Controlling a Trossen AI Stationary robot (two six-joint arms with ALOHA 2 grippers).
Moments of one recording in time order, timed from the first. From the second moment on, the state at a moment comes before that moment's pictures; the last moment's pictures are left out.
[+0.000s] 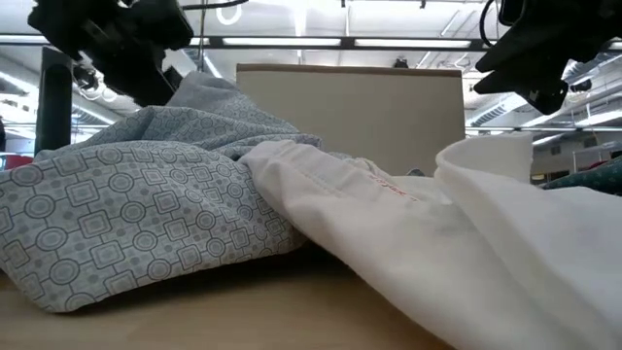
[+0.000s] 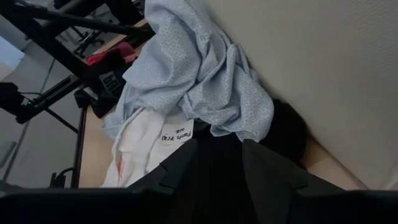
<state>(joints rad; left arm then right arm) -0.14 1.00 0.59 -0.27 -0.02 -0.14 0.54 0.96 0.52 -0.11 0.56 0.82</state>
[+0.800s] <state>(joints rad) -0.13 1.08 1.45 -0.55 -0.35 0.15 0.56 0.96 0.52 -0.12 0.60 0.78</state>
